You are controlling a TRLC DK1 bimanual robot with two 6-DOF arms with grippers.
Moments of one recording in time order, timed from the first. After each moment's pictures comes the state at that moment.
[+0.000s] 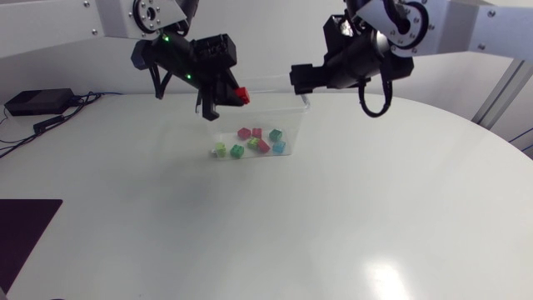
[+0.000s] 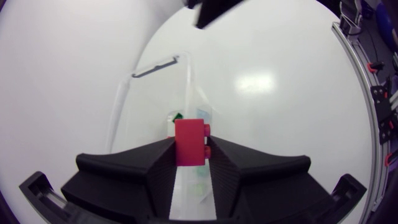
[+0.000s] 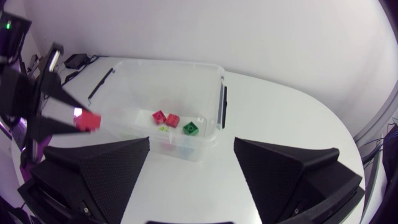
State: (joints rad) left arm -0.34 1.98 1.83 -0.74 0.40 1.12; right arm 0.41 1.72 1.50 -0.48 0.05 0.10
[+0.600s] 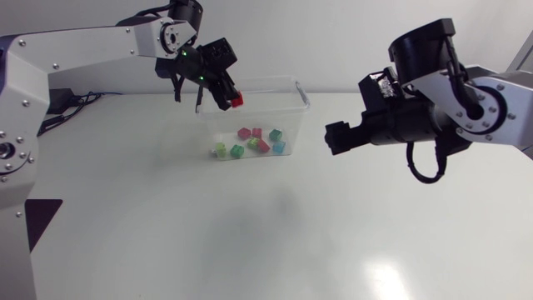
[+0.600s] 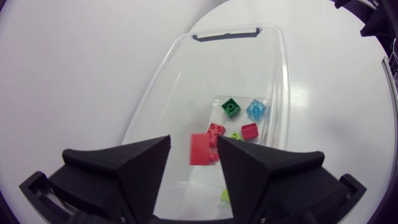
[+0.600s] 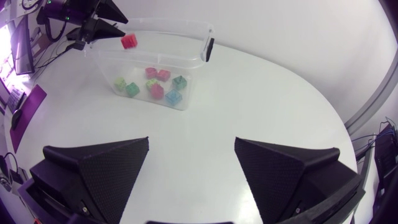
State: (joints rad) left arm -0.29 2.20 1.99 -0.56 0.27 0.87; right arm 0.37 1.38 1.00 -0.37 0.04 -0.01
